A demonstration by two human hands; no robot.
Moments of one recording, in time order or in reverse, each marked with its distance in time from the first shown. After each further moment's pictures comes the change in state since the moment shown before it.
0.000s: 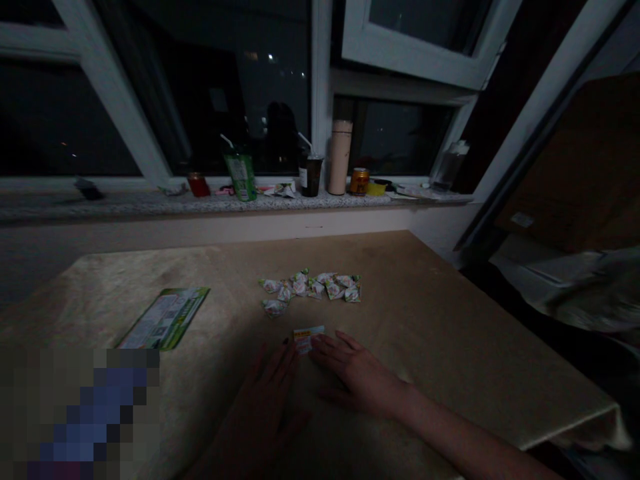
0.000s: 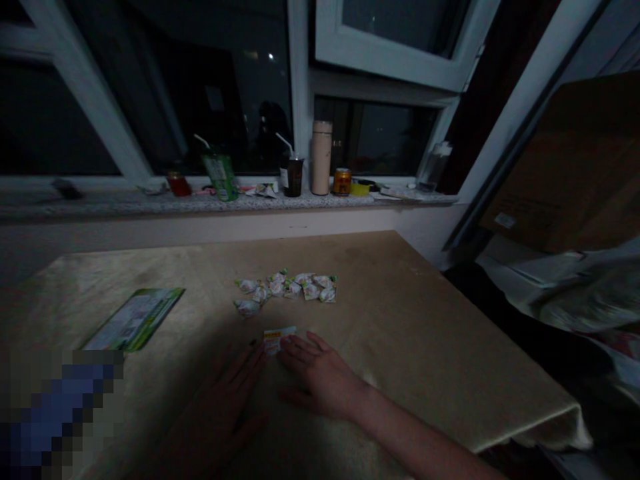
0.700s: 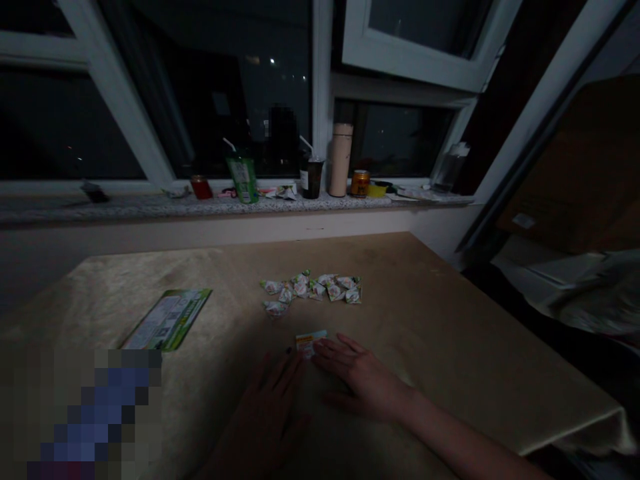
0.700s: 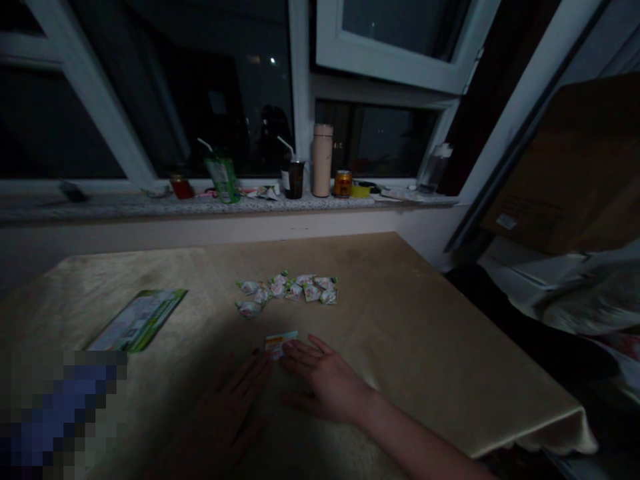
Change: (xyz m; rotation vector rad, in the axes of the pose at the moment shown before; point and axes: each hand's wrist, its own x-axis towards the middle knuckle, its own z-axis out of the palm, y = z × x) left_hand -0.003 0.005 0.000 -0.006 -0.018 0.029; right_hand -0.005 0.000 -0.002 0.045 -0.008 -0.013
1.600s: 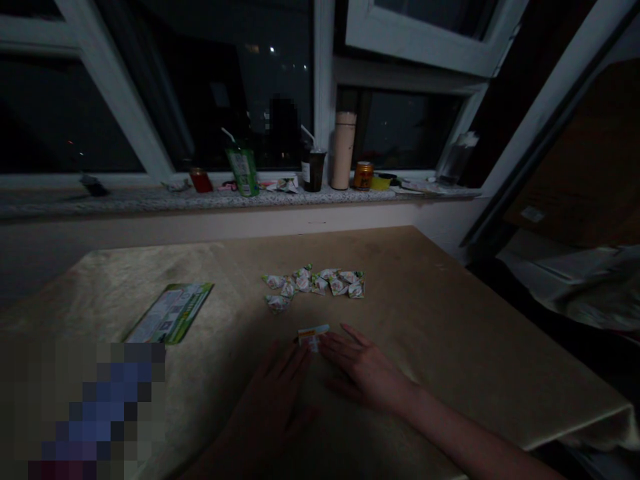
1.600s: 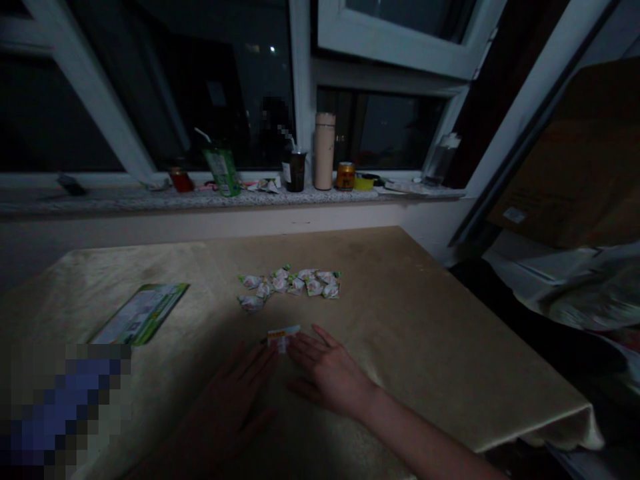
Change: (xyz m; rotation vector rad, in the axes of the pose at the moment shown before) left_hand 0.009 0.001 -0.005 -0.013 -0.072 0.010; right_hand 0.000 0.004 0.007 -0.121 0.090 -0.015
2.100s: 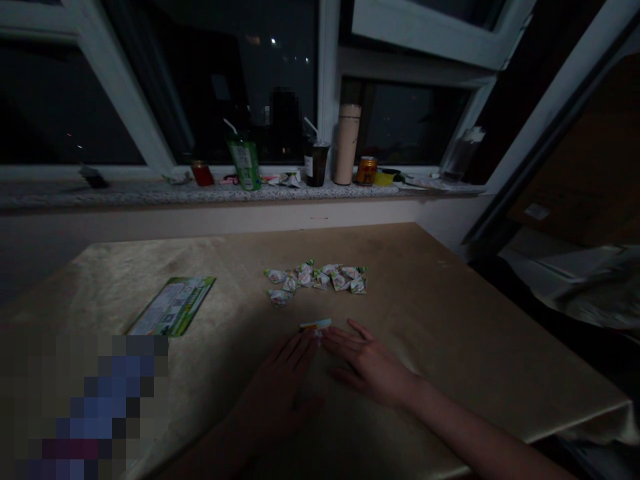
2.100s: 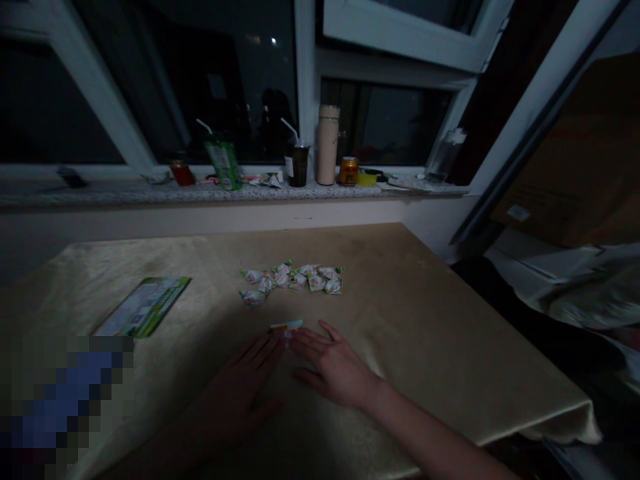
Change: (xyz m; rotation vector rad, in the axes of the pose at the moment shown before) left_hand 0.012 0.000 -0.002 -0.168 -0.059 -0.020; right_hand -0.003 0.000 -0.005 0.057 -0.029 0.037
